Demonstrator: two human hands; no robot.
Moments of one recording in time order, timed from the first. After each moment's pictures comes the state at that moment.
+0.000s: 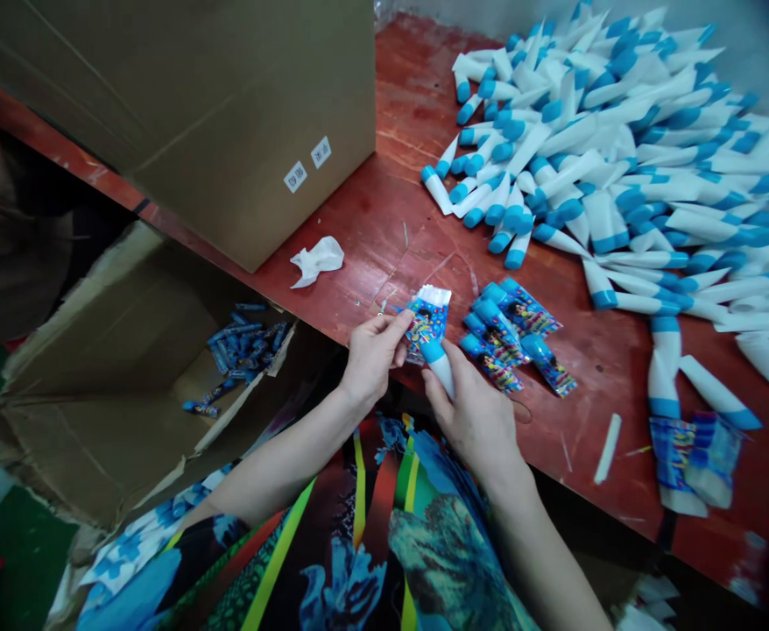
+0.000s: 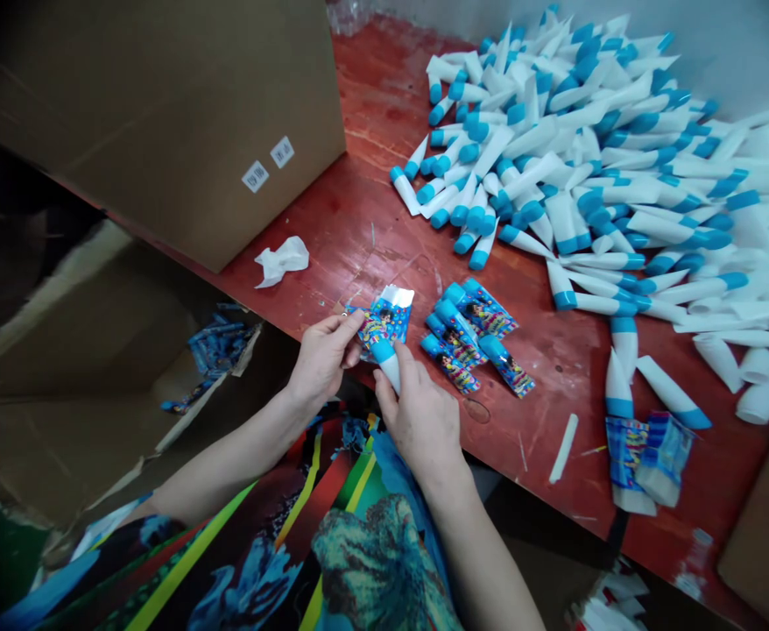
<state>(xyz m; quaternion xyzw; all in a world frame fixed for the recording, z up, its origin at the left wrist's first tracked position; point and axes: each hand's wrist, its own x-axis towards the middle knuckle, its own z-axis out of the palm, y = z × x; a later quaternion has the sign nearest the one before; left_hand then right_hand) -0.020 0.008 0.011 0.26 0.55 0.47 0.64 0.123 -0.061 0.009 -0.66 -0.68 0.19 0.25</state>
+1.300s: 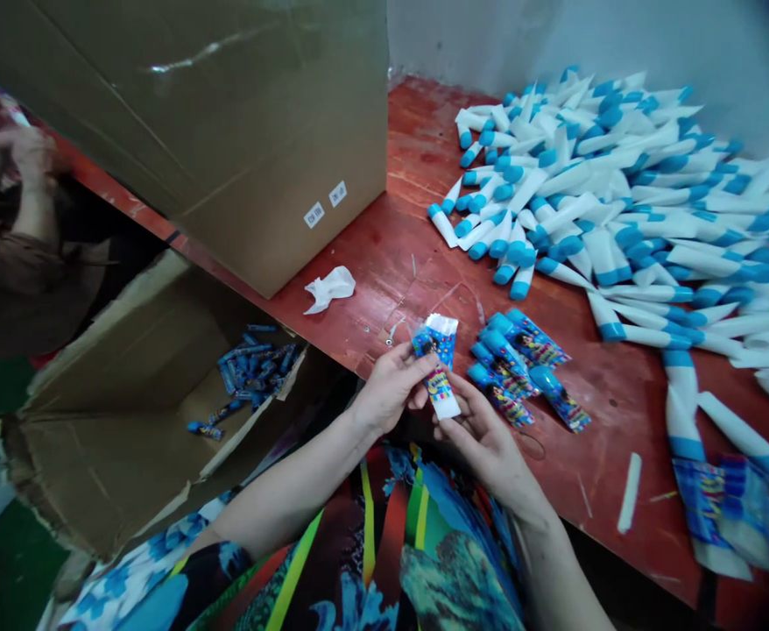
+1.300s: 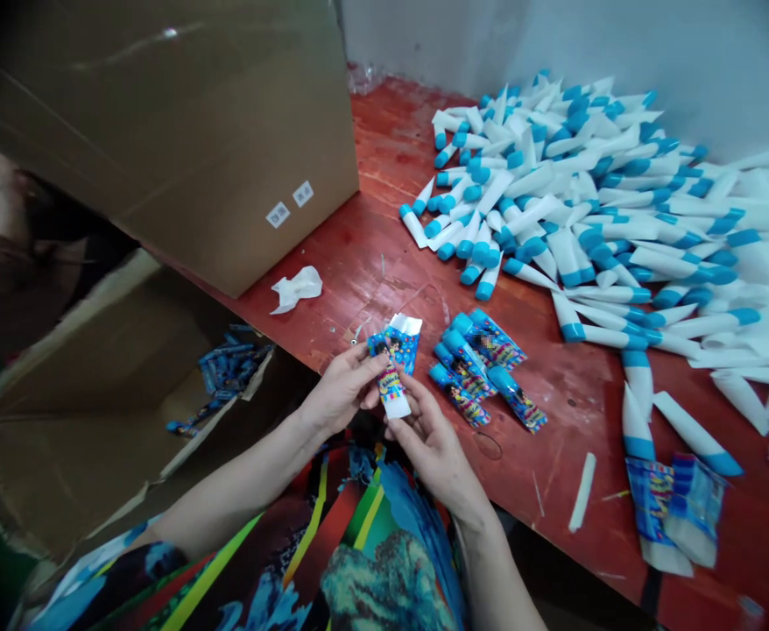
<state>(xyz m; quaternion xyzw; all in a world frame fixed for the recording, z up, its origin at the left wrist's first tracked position) -0.022 0.003 0.013 0.26 0.43 0.41 0.76 0.138 -0.063 -0.010 -0.49 -0.40 0.65 0.43</state>
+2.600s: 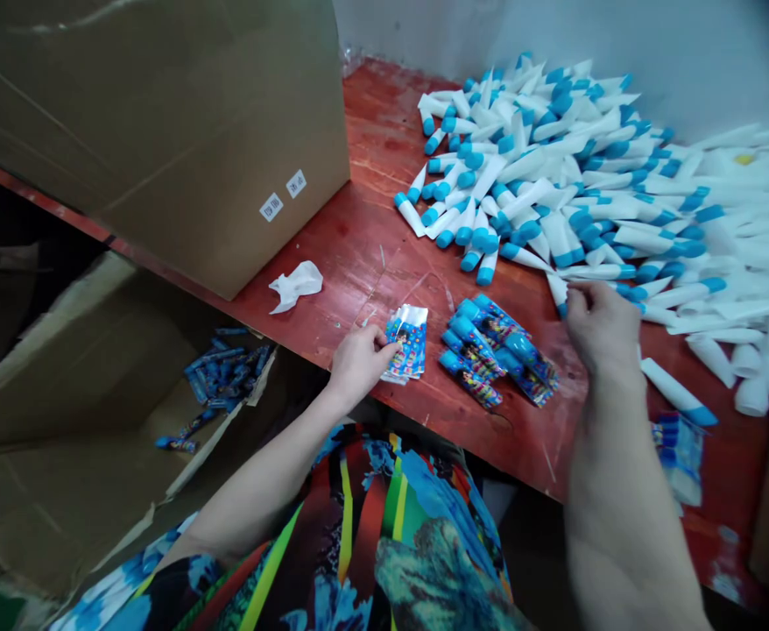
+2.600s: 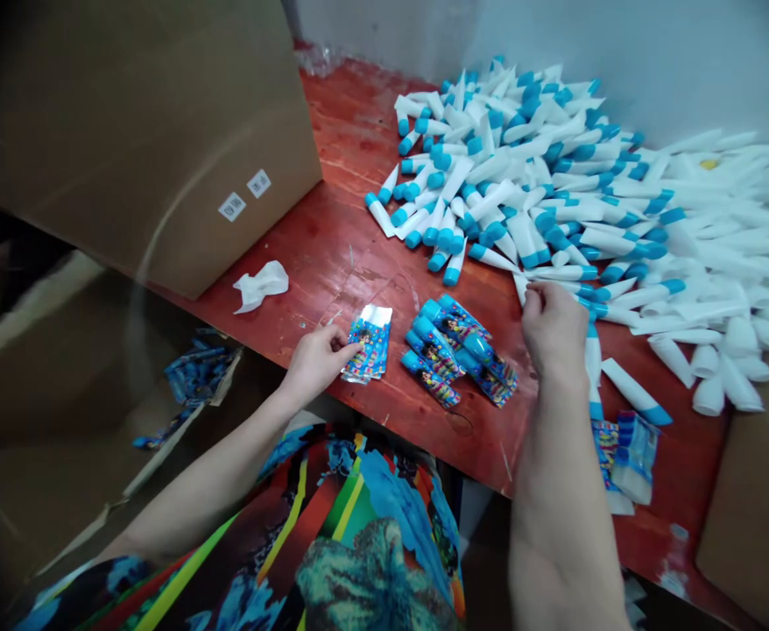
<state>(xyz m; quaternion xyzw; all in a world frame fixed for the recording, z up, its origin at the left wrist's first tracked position) -0.032 0.039 -0.010 0.62 0.67 0.20 0.37 0.302 0.068 0.029 -0.82 -0.54 0.04 0.17</state>
